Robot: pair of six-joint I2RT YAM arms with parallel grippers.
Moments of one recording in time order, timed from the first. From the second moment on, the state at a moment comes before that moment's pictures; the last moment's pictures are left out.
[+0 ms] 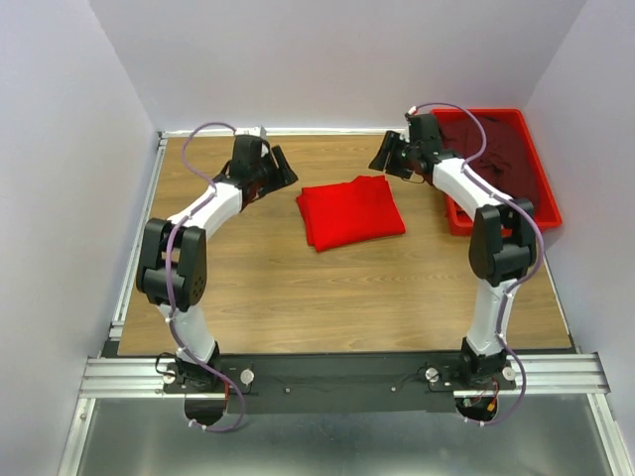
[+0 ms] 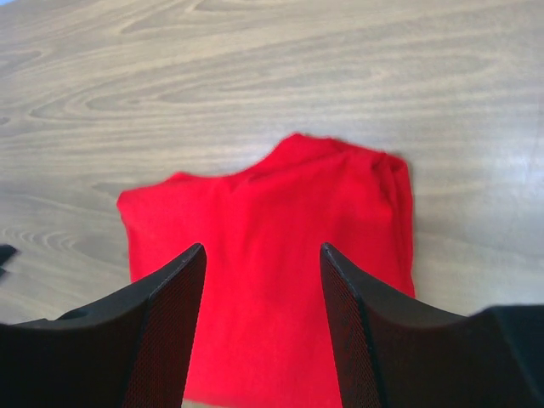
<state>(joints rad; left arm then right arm) -0.25 1.83 1.35 -0.11 0.18 -0.58 0.25 2.04 1.65 -0.28 -0.19 0.46</state>
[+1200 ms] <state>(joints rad) -0.42 1.97 1.19 0.04 0.19 -0.71 0.27 1.54 1.21 -0.23 -0.24 0.55</state>
